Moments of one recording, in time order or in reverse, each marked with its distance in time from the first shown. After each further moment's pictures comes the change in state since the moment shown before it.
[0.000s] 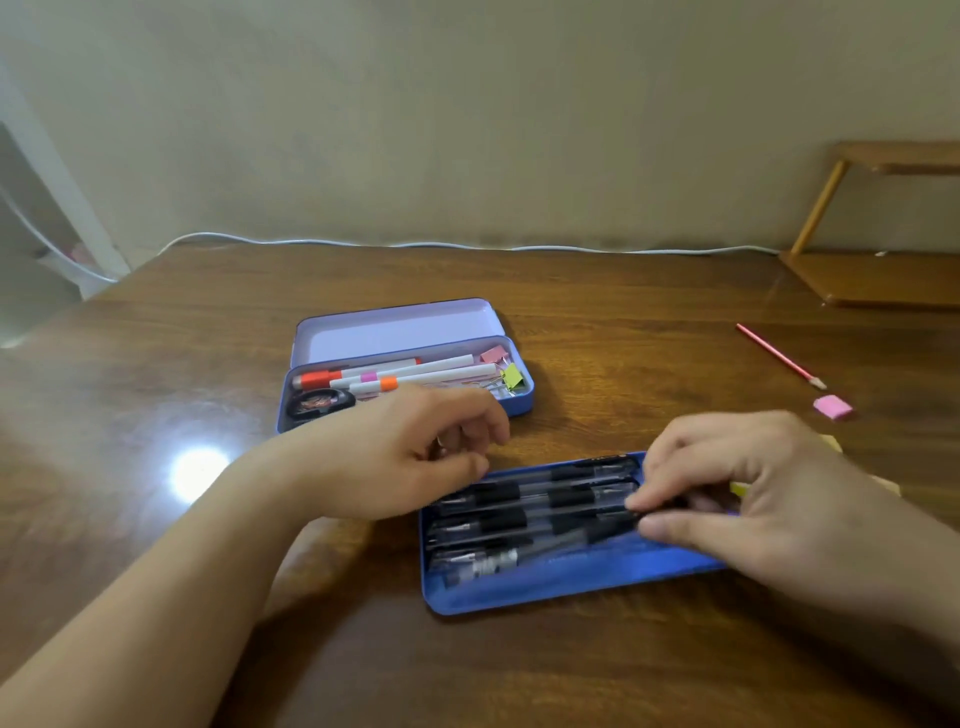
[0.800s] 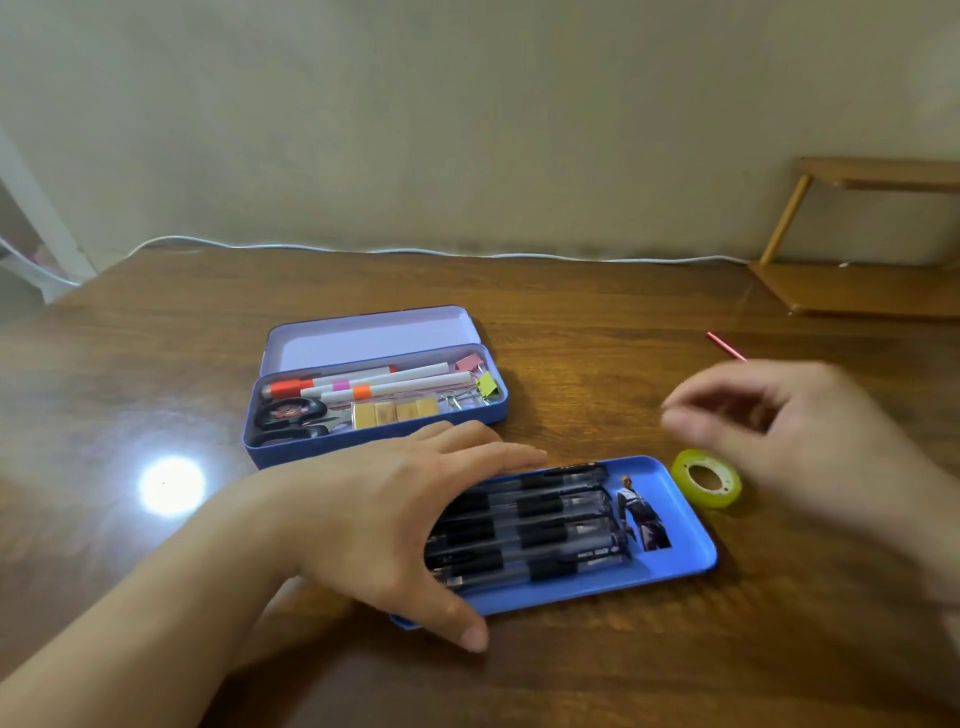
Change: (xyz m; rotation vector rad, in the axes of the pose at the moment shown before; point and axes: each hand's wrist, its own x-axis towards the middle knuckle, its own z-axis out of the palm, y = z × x) left_hand -0.003 0.019 0.013 0.254 -0.164 0.155; right_hand 0.003 0.022 -0.032 -0.131 0.293 0.205
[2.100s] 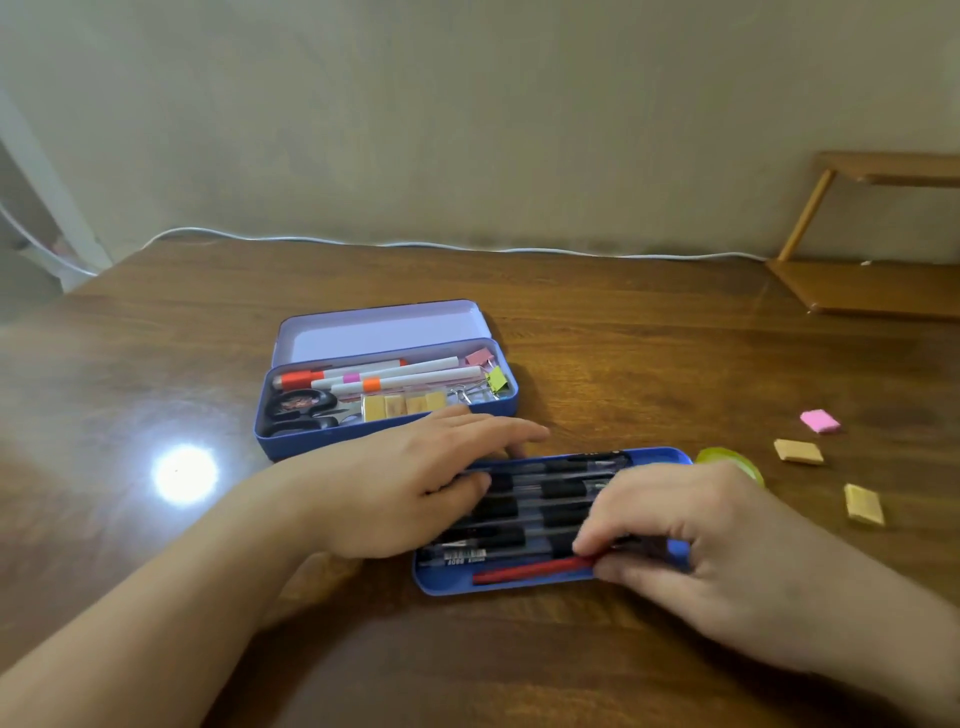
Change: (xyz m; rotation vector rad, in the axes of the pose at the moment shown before) left_hand 0.008 -0.016 0.010 -0.105 0.106 -0.098; right_hand -0.024 -0.033 0.039 -0.004 -0.406 -0.359
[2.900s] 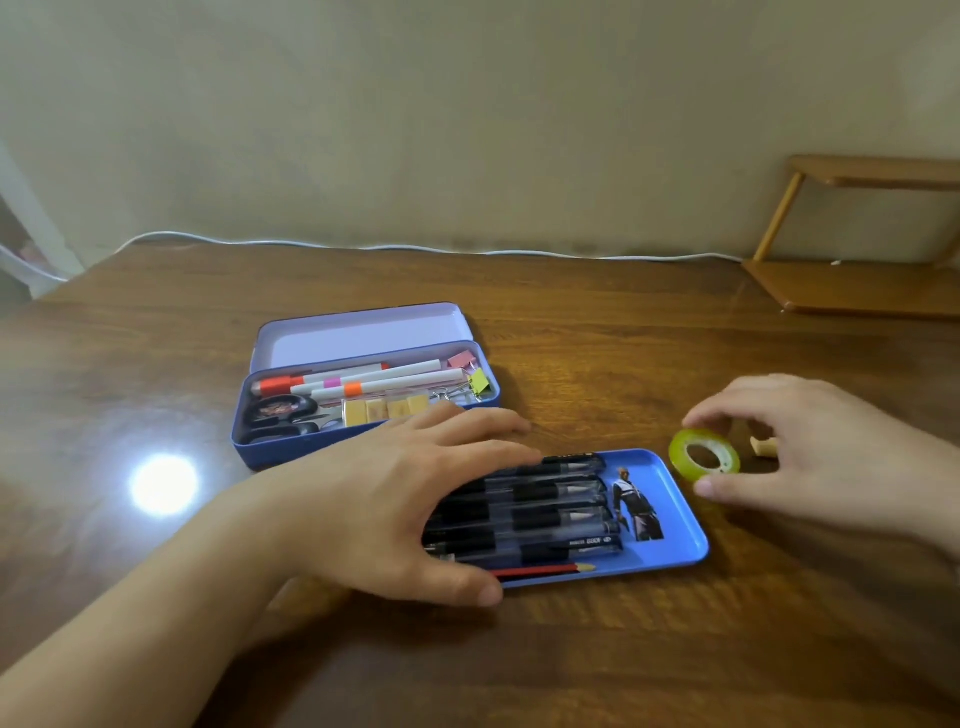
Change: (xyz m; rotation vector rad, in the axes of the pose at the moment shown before) left_hand -0.002 0.011 -0.002 0.242 0.032 0.205; right_hand -0.020 0.071 -0.061 -0.361 -0.030 0.336
